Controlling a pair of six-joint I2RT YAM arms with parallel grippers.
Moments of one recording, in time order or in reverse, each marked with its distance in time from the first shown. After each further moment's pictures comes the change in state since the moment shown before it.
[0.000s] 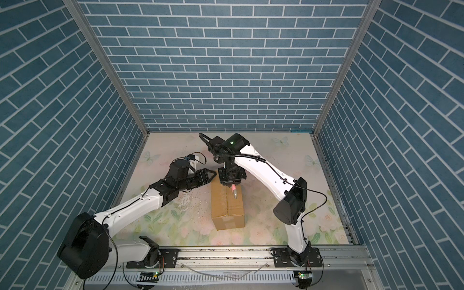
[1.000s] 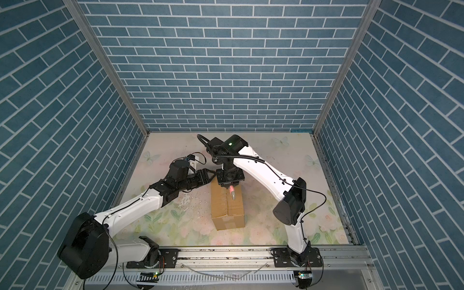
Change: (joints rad) left arm 0.000 0.000 -0.009 0.012 0.001 -0.011; right arm 0.017 0.000 -0.014 0.019 -0.031 0.000
